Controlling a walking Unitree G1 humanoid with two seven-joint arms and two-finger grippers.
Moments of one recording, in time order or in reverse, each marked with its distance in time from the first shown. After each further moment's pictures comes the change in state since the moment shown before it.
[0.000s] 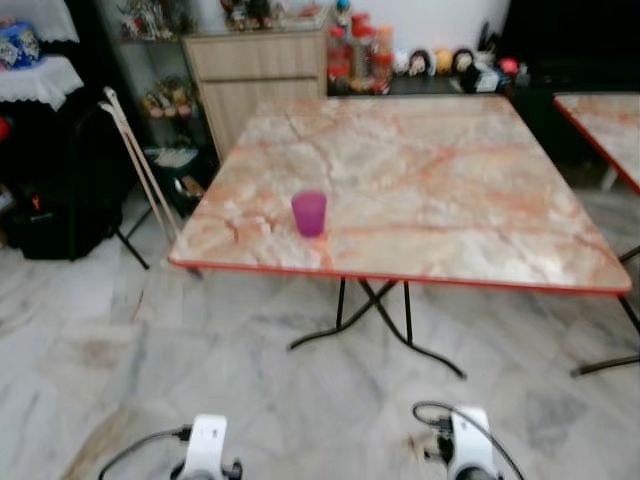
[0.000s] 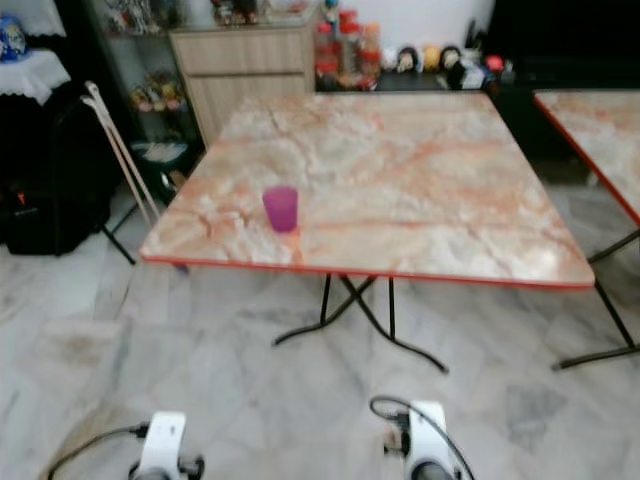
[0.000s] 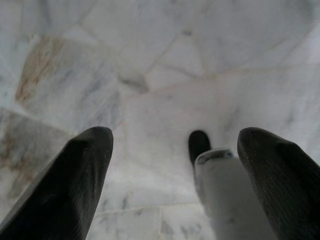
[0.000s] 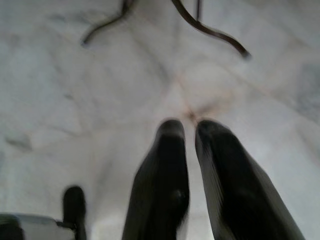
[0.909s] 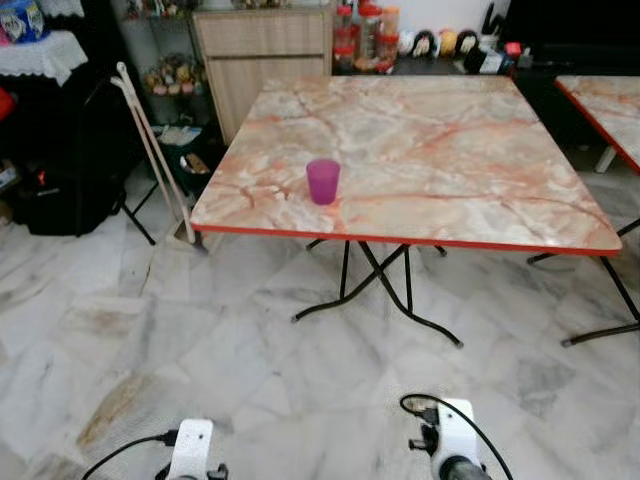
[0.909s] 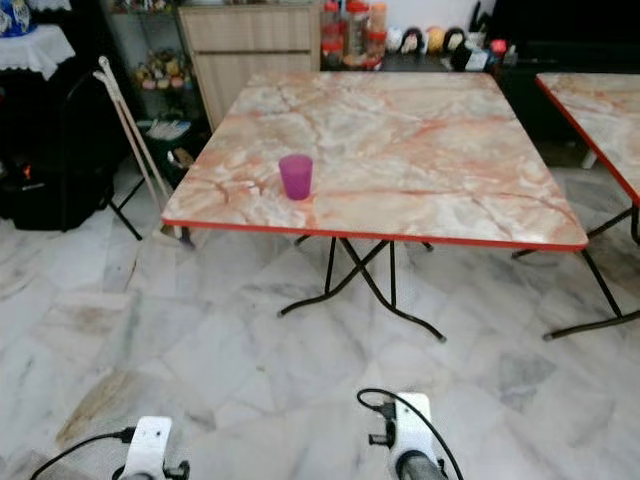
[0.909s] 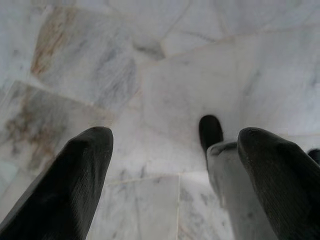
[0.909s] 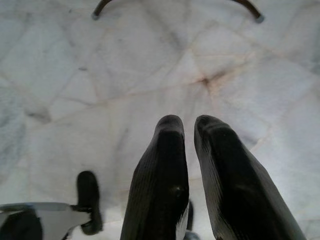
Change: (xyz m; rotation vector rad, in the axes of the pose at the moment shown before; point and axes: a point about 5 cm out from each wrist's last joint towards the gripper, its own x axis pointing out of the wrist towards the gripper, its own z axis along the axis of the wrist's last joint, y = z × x) left arm 0.001 0.006 0.003 0.003 -0.009 0.016; right arm 0.001 0.004 0.004 0.012 -0.017 0.011
